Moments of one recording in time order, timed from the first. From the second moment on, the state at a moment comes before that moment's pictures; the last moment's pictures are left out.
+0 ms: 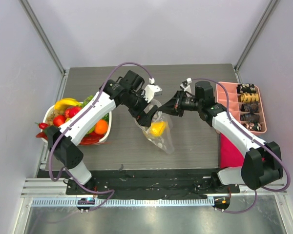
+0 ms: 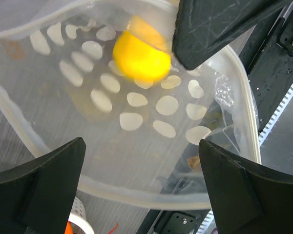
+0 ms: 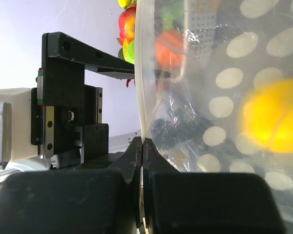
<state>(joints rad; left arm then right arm) -0.67 1.67 1.70 -1.07 0.40 0.23 0.35 1.34 0.98 -0.08 -0.83 1.15</state>
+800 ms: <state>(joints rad) 0.12 1.46 1.80 -1.27 0.44 0.25 0.33 1.27 0.92 -0.10 -0.80 1.07</state>
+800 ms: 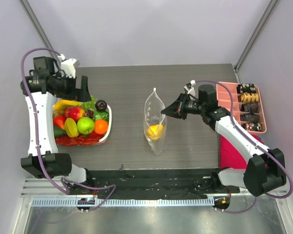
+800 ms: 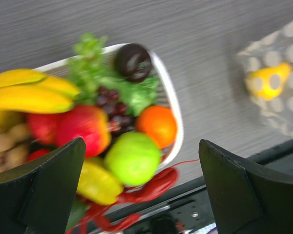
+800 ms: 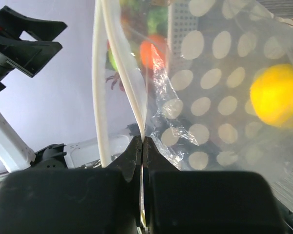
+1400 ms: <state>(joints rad) 0.43 1.78 2.03 -1.33 0.48 1.14 0.33 1.27 0.90 -0.20 -0.78 0.96</state>
